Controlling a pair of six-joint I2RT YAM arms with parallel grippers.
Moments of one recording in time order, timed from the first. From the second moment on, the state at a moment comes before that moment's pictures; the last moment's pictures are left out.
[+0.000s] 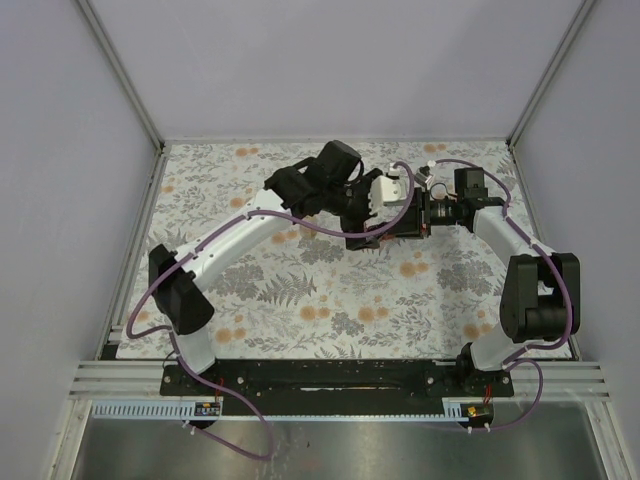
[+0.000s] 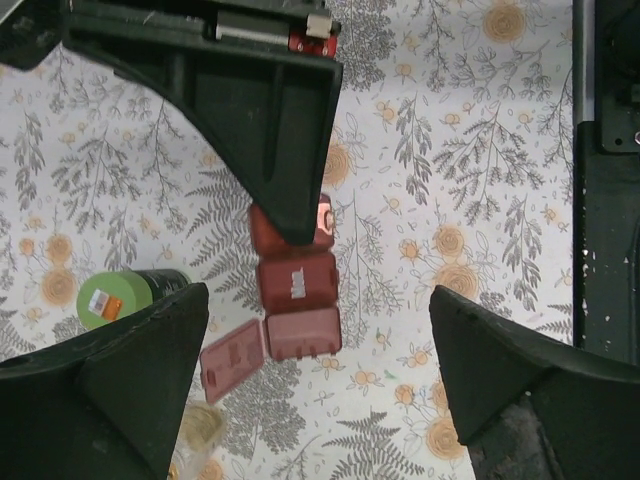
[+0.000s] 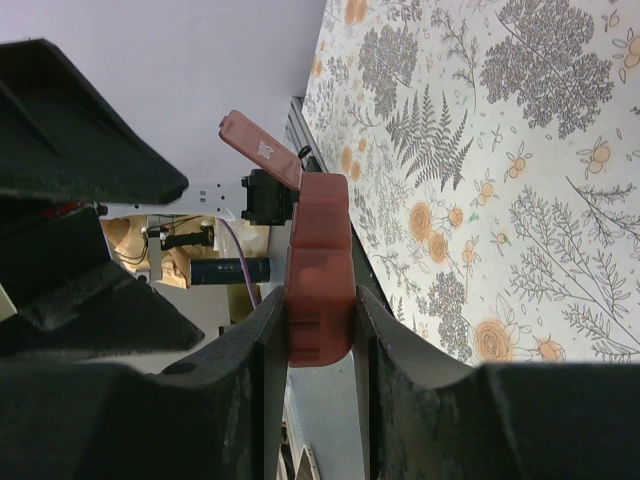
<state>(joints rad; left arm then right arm) -0.82 1.77 1.81 -0.79 0.52 0.52 0.05 1.59 1.07 -0.42 -1.28 0.33</state>
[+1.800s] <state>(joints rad) -0.89 1.97 1.92 -0.83 0.29 0.61 0.05 1.56 0.99 -0.20 -1.29 0.51</state>
